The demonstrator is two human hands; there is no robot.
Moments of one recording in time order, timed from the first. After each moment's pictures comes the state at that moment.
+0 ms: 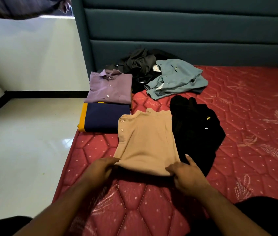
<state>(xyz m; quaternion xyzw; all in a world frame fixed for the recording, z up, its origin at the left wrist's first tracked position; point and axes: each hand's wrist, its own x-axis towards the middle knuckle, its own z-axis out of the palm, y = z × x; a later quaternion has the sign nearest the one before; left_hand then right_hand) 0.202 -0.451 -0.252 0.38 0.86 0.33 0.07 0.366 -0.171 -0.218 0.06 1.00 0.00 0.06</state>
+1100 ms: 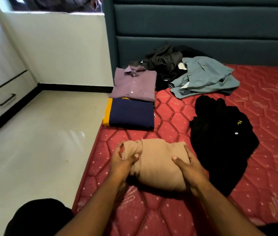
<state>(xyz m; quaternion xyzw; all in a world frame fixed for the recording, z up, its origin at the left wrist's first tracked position) 0.227 -0.421 -0.243 -0.09 0.67 0.73 0.09 0.307 -0.228 -0.247 0.29 0.63 -0.71 -0.12</state>
